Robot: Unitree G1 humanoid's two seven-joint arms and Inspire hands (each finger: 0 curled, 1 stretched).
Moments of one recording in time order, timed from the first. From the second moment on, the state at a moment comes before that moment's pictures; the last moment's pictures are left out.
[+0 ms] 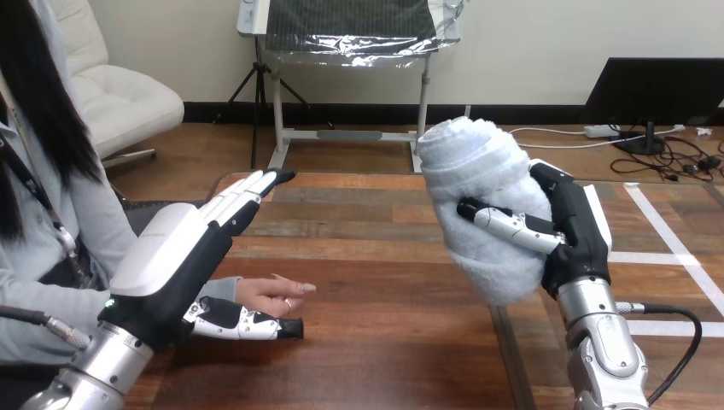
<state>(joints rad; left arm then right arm) -0.06 0.50 0.03 0.35 0.53 -0.76 0.02 -0.56 -0.15 -0.22 1.18 0.14 -0.73 0.20</state>
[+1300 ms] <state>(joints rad) -0.25 0.60 -0.13 0.75 0.66 -0.74 0.06 -0.54 -0.14 -0.22 1.13 0.17 -0.73 0.23</state>
